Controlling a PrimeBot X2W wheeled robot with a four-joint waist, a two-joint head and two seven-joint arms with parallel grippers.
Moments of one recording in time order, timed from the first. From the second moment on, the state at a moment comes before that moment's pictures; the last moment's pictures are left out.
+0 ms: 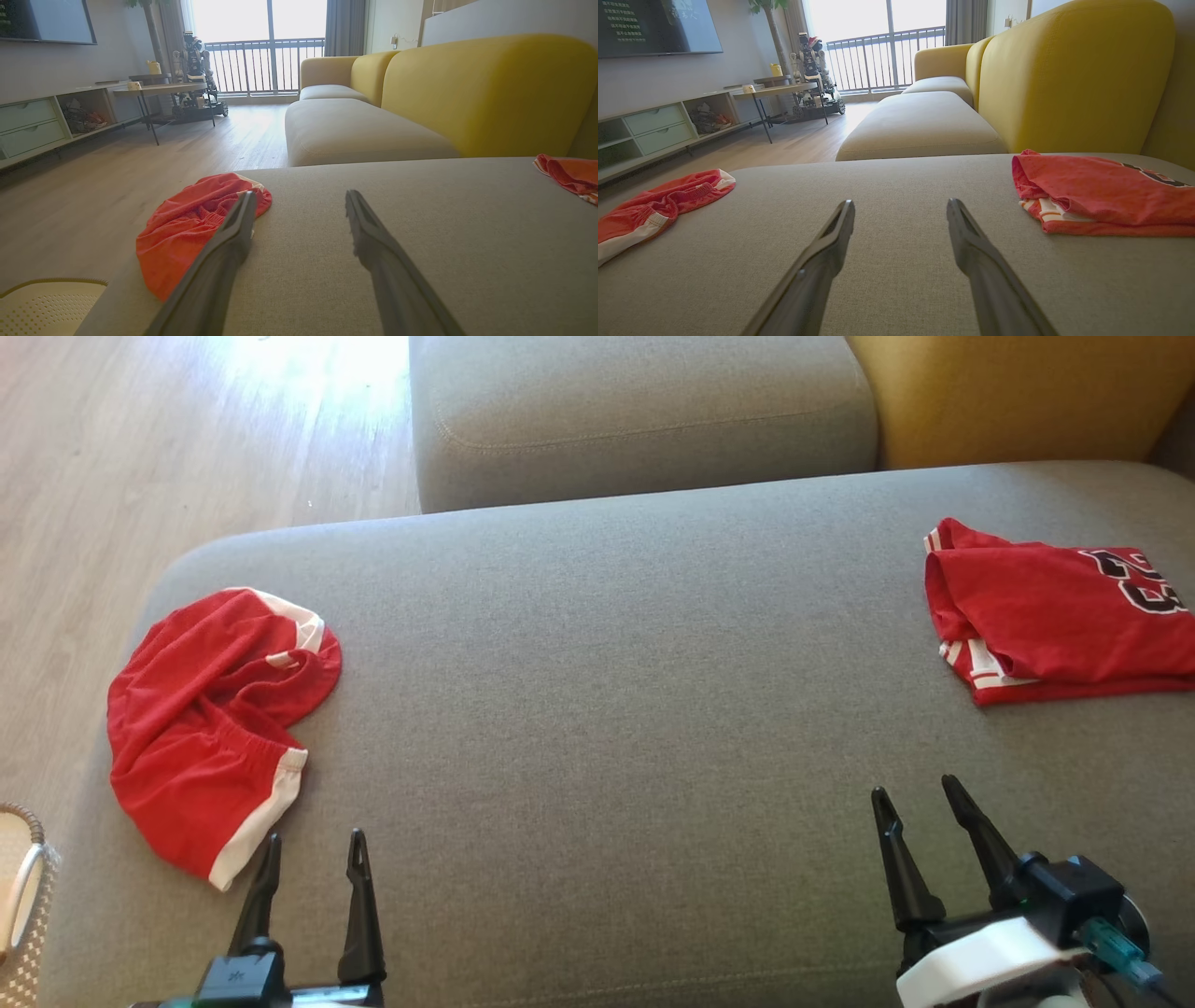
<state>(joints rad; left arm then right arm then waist) 0.29 0.06 -0.17 -0.09 -0.04 0.17 -0.25 0.10 -0.05 0.01 0.14 0.14 0.13 -0.26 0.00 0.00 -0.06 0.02</state>
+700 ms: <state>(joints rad) 0.29 0.06 -0.16 -0.07 -0.04 0.17 -0.25 0.13 -0.05 0.01 0.13 0.14 0.13 -0.26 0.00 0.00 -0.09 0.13</state>
